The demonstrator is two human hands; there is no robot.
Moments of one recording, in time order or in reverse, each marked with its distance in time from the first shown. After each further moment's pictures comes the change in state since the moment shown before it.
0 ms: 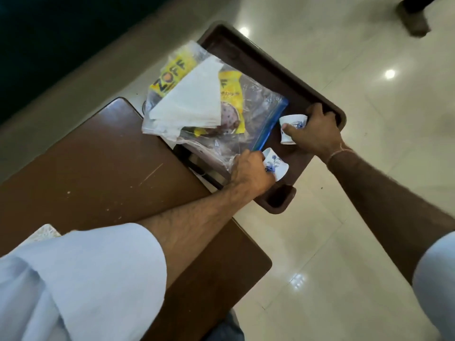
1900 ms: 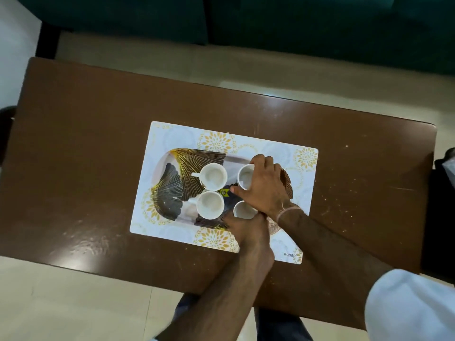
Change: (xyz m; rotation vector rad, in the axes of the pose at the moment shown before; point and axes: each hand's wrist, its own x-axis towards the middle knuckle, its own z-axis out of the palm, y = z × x) left_hand -0.366 -0.323 -0.077 -1.835 1.196 -1.037; right_hand -0.459 -0.307 0.321 -0.342 -0.463 -1.166
